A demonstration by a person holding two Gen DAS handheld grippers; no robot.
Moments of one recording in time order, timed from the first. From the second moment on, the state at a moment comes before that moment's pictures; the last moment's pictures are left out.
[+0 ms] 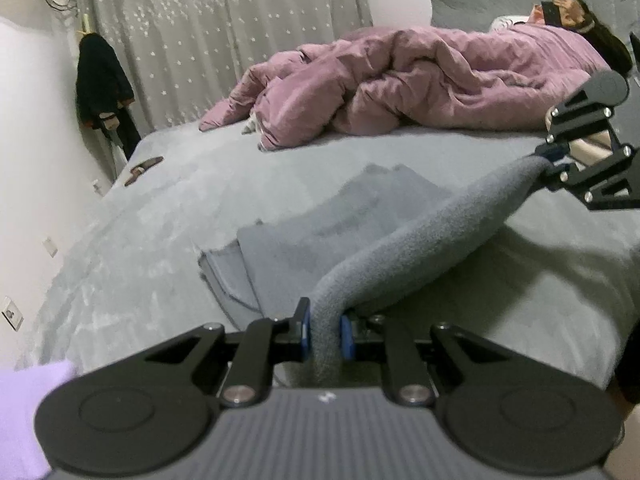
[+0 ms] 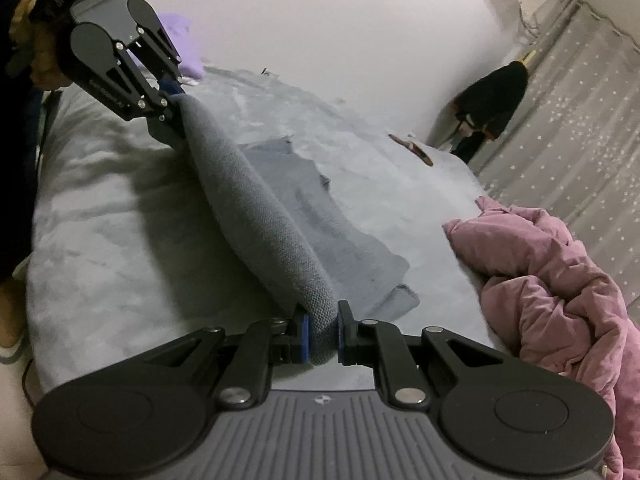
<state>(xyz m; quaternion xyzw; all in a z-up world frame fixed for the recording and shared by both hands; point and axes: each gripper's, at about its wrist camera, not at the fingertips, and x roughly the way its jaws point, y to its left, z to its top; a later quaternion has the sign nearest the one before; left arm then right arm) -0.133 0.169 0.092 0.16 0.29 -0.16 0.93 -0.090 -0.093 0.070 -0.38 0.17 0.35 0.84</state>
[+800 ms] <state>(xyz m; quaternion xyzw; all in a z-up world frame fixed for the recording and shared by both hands) -0.056 0.187 0.101 0.12 0.31 -0.14 0.93 -0.020 -0.074 0.084 -0.35 0.16 0.32 0.87</state>
